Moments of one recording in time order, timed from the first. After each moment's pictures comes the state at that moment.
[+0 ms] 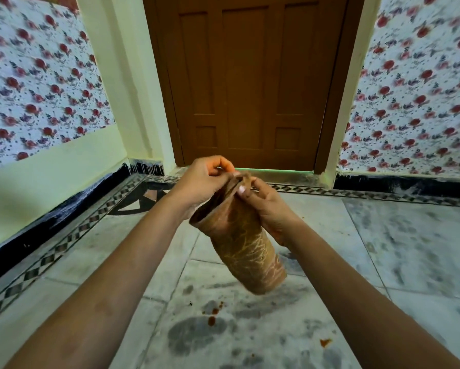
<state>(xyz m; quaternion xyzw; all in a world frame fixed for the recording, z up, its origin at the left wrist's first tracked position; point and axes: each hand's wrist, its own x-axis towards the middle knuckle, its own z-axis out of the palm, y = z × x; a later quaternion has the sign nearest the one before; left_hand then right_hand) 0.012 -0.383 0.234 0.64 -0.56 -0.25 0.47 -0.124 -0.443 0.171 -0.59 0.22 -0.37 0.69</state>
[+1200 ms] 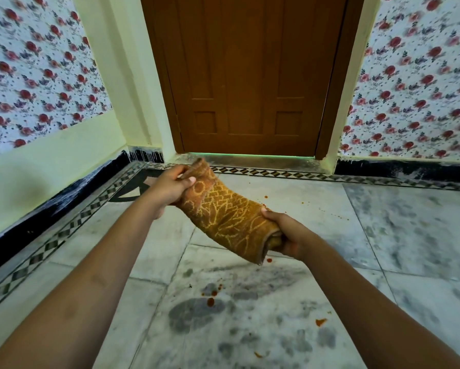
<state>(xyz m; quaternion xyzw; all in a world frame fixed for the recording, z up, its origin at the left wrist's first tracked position) 0.069 -0.392 0.180 0.74 -0.43 -0.30 0.42 -0.162 -0.459 0.097 -0.41 0.47 -0.22 0.75</state>
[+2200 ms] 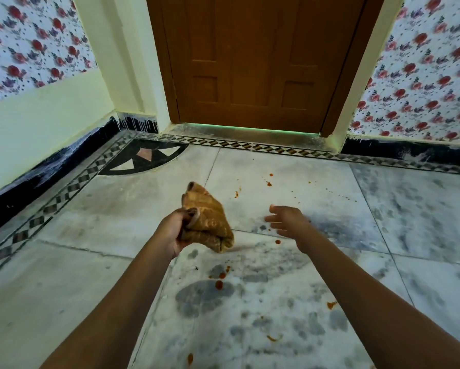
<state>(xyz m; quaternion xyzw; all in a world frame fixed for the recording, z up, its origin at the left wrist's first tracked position) 0.102 -0.376 0.044 0.61 -0.12 -0.56 0.55 -0.119 -0.474 0.047 -0.50 0.59 -0.23 0.60</state>
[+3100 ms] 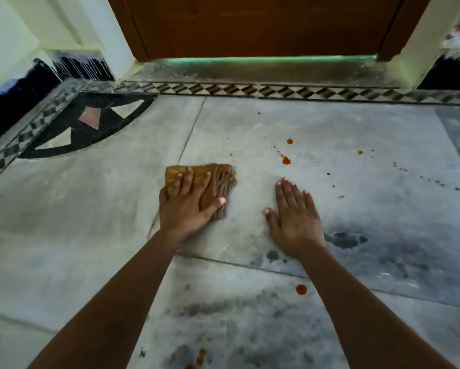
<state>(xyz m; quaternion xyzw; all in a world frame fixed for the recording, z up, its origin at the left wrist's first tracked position) 0.139 -0.614 -0.149 0.82 -0.56 -0.08 -0.02 -0.088 -0.666 -0.171 -0.85 0.52 -0.03 0.10</state>
